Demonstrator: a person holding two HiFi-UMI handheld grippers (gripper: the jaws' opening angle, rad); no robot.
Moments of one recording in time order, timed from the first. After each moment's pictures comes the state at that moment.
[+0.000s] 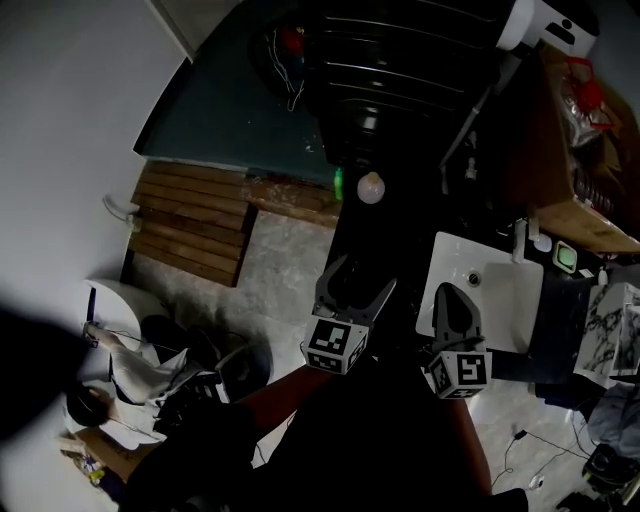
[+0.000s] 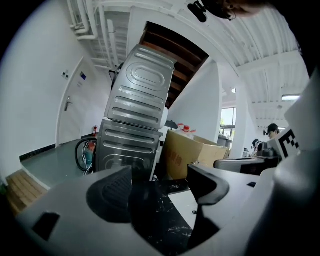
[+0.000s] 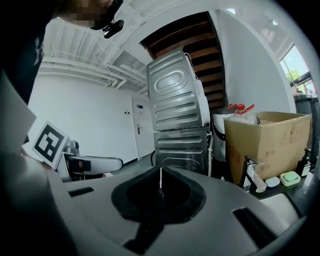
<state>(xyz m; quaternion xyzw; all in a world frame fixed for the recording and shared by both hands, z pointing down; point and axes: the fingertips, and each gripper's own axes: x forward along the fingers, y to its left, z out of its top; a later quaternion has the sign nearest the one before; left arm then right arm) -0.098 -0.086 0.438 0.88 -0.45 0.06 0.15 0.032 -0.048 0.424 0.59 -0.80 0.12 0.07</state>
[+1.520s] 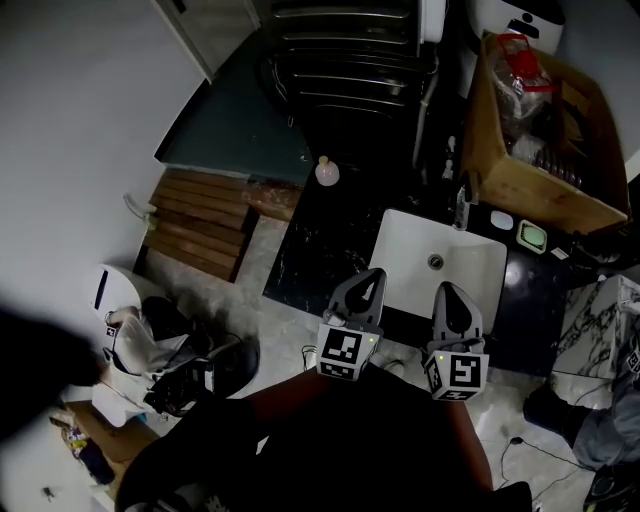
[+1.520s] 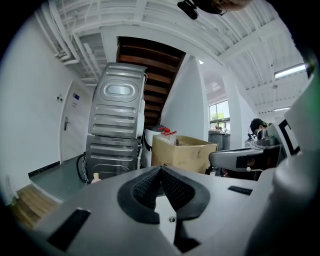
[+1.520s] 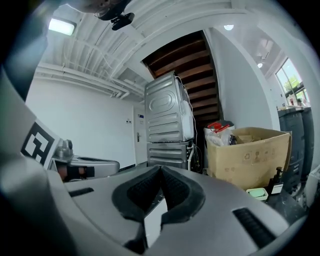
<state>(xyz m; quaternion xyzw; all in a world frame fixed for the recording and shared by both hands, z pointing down) 0.093 0.054 0.392 0.87 -0.48 0.08 0.07 0.208 0.075 0.376 0.59 -0.80 0.07 0.03</state>
